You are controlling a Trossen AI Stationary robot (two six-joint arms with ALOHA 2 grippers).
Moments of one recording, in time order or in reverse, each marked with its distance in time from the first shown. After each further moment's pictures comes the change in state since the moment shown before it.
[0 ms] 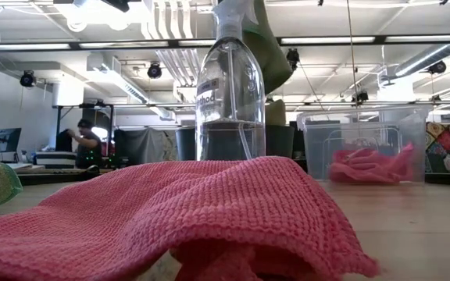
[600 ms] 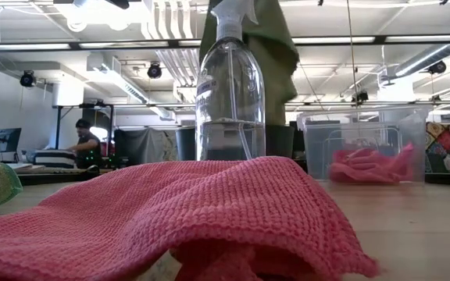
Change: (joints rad) left arm 0.000 0.000 0.001 0.022 0.051 0.019; right arm 0.146 -0.027 -0.006 -0.350 0.014 0.213
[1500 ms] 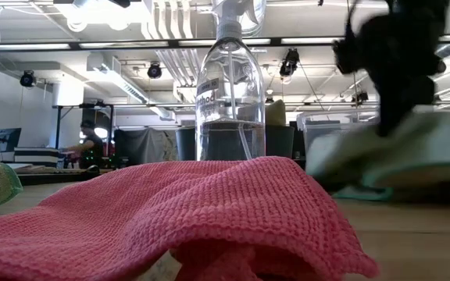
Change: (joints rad) left arm 0.000 0.000 0.004 0.005 0.006 0.004; right arm 0.255 -0.001 -0.615 -0.330 -0.586 0.750
